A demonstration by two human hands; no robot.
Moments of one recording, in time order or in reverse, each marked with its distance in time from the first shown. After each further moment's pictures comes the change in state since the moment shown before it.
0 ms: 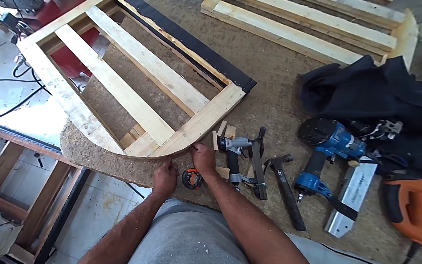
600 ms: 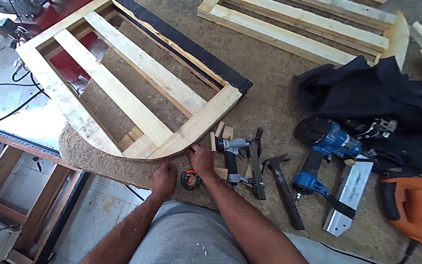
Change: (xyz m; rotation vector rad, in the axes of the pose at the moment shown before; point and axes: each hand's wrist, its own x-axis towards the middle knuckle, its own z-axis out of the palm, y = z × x) left_hand 0.000 0.002 0.001 0.034 0.003 -0.011; right_hand -0.002 0.001 -0.002 -0.021 -0.044 -0.028
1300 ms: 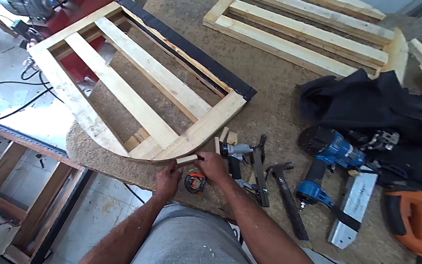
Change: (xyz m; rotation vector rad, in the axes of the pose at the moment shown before) left_hand 0.003 -0.011 0.000 -0.244 -0.040 0.008; right_hand -0.003 0.011 -0.041 0.006 -0.269 -0.127
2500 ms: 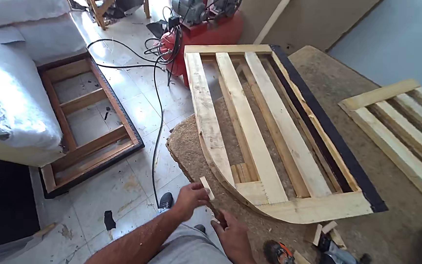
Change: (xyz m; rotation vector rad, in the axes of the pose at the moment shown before) left_hand -0.029 -0.075 -0.246 -1.086 0.046 -0.324; right_hand -0.051 -0.210 0.156 -0.117 -0.252 -0.140
